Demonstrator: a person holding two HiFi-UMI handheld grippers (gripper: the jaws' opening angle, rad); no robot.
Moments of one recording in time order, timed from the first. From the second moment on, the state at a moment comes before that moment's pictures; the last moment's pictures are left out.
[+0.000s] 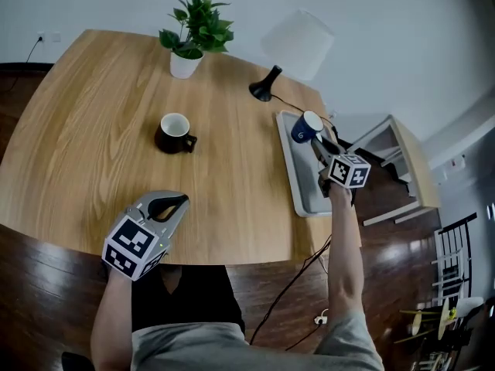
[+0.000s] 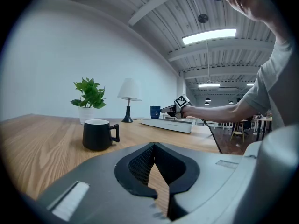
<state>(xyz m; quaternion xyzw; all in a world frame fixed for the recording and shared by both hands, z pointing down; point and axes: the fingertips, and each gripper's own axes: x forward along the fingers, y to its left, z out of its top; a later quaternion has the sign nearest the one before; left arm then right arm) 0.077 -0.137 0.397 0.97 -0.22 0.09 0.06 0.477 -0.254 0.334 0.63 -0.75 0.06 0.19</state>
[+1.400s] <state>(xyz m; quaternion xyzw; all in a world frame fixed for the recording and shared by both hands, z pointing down) 0.080 -0.135 0.388 0.97 -0.22 0.07 0.06 0.143 -0.179 0.393 0.32 -0.93 0.02 0.20</state>
